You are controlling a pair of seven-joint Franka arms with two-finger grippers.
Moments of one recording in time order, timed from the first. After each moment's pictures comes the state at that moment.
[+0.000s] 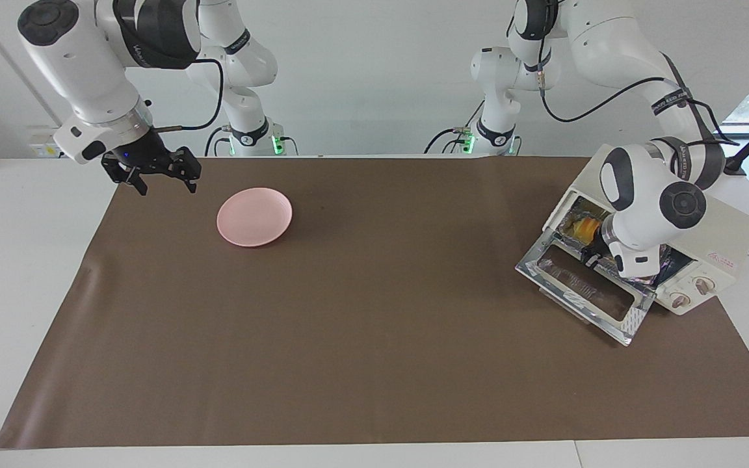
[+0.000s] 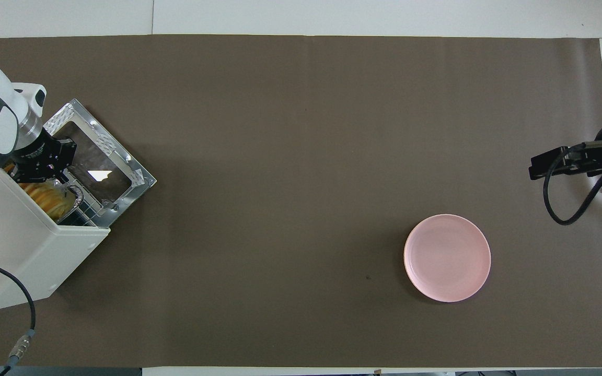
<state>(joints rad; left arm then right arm) -0.23 0.37 0.30 -1.67 0.05 1.72 -0.66 -0.01 -0.03 -0.02 -1.71 0.00 1.61 -0.05</state>
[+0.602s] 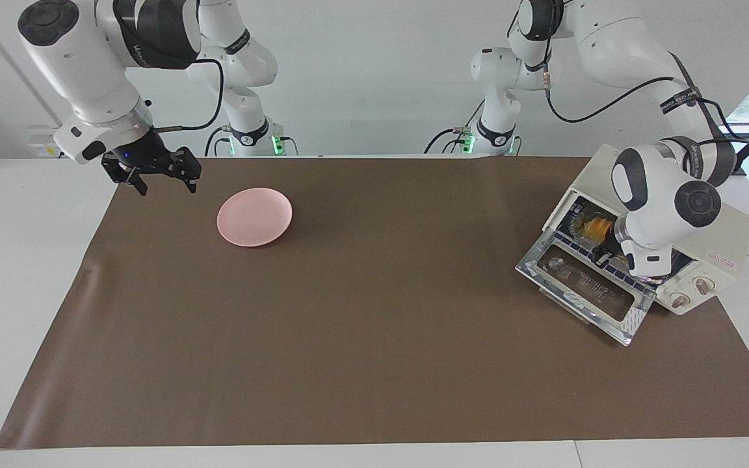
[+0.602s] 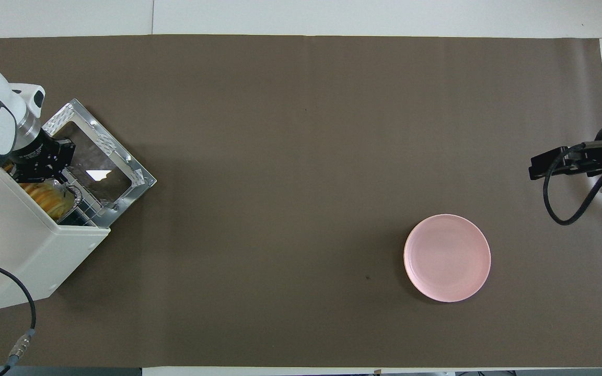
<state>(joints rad) -0.23 0.37 0.28 -1.67 0.06 1.75 -0.64 -0.01 -0.03 -0.02 -1.71 0.00 1.61 -0.05</state>
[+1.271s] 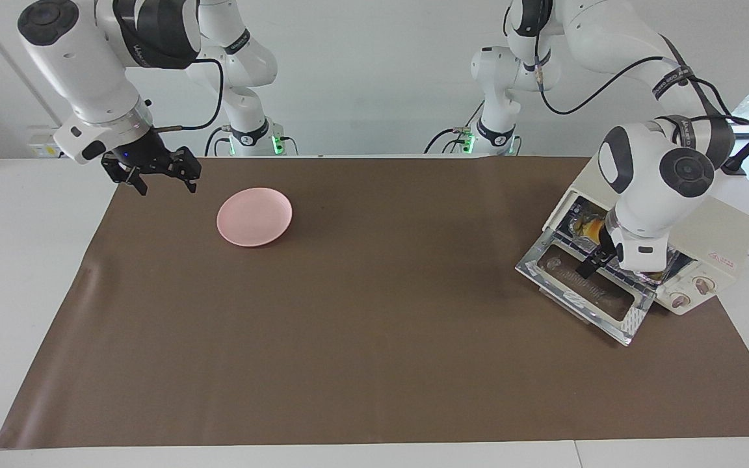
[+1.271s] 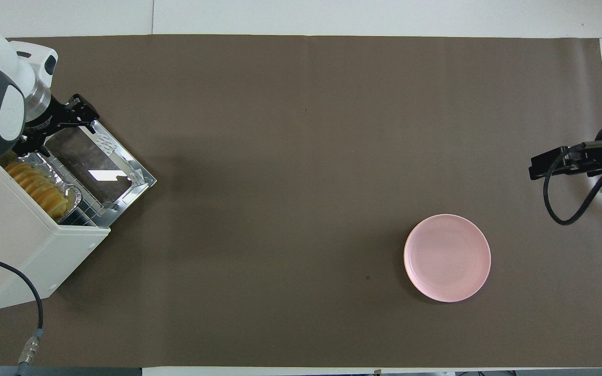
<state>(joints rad) -0.32 0.35 0.28 -1.52 0.06 1.74 -0.55 -0.01 -0.03 -0.02 -1.71 0.00 1.61 -0.05</state>
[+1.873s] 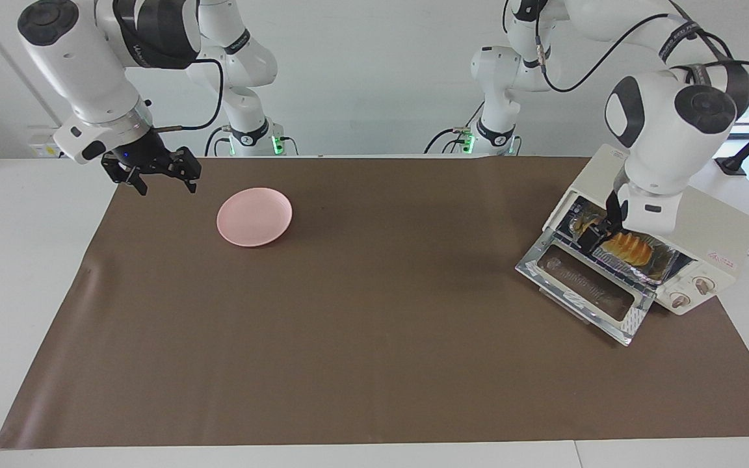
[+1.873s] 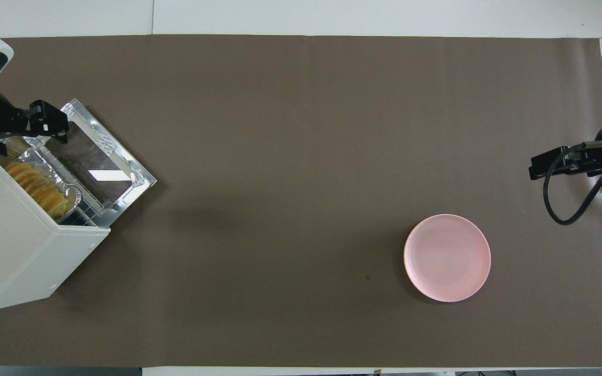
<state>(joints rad) -0.34 0.13 0.27 -1.49 0.06 1.53 -0.22 -0.01 -0.03 -0.02 -1.71 0.00 1.61 -0.05</state>
